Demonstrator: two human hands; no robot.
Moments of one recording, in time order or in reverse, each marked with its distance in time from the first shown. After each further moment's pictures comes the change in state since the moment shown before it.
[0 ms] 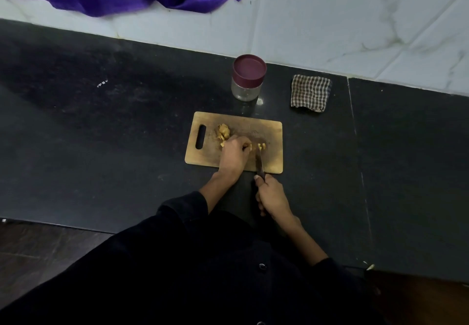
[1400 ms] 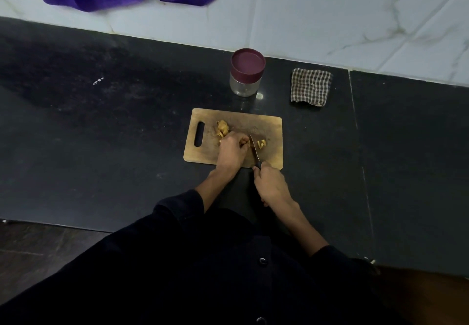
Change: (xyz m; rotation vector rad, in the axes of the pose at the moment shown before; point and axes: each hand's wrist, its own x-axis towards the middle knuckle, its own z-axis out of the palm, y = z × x) left_hand 0.003 -0.006 0.001 -0.044 -0.010 -0.023; right_hand 0.014 -0.012 -0.001 -0.430 0.102 -0.200
